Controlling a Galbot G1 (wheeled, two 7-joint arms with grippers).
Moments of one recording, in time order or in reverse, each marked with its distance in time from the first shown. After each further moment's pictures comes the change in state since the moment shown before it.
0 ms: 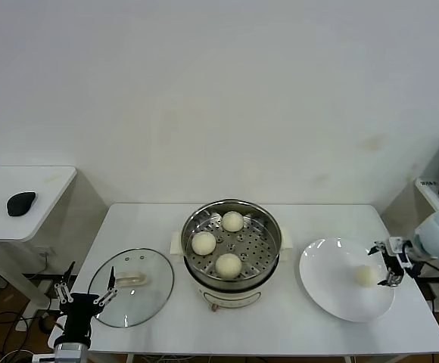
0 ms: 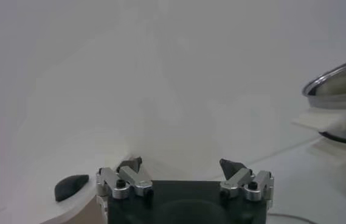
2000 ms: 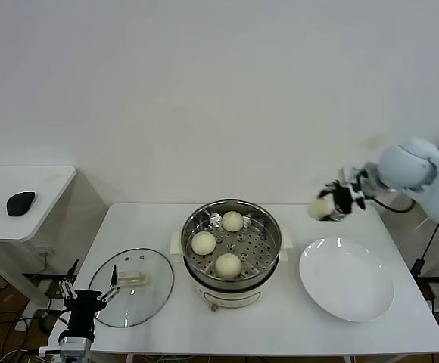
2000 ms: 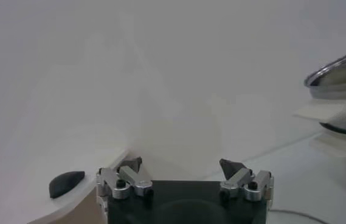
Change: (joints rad) left arm -0.055 0.008 0.023 0.052 0.001 0.008 -0.004; right arm 0.866 0.142 -0.666 0.216 0.463 -0.340 0.063
